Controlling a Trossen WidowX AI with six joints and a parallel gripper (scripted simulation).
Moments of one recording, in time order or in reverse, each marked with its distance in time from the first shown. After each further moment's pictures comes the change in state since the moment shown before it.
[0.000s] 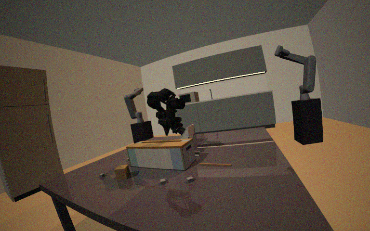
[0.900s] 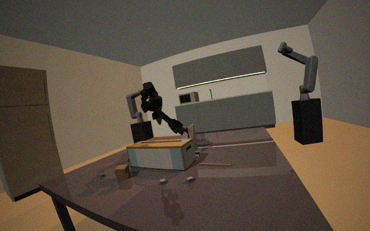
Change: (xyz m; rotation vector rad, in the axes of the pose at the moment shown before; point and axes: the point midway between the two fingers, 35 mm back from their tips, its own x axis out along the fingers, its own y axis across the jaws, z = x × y) arm -0.081 0.080 0.034 -0.592 0.423 0.592
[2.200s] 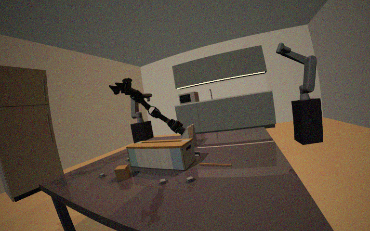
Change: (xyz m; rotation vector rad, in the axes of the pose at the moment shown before) arm -0.329 -0.030 0.238 -1.055 -1.535 0.256
